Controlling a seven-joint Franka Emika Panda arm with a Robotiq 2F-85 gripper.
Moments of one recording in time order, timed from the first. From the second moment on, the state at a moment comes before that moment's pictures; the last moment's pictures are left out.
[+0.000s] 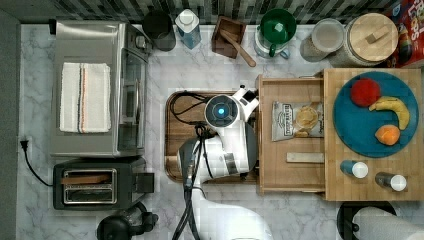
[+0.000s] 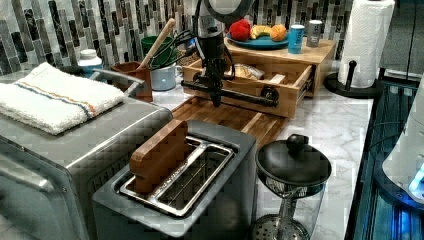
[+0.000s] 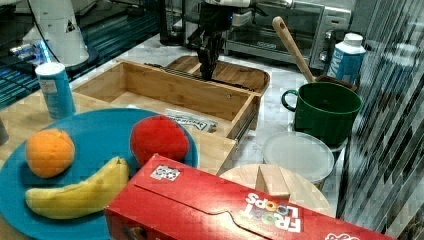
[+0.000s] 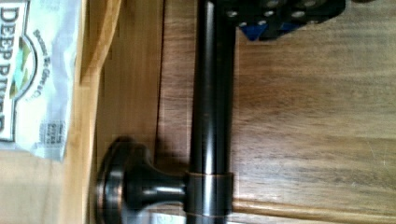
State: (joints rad) arm -0.06 0.24 0.06 -2.27 -0.25 0.87 -0.66
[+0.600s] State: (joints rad) arm -0.15 0.24 0.05 -2.28 -0.22 0.89 -0.84
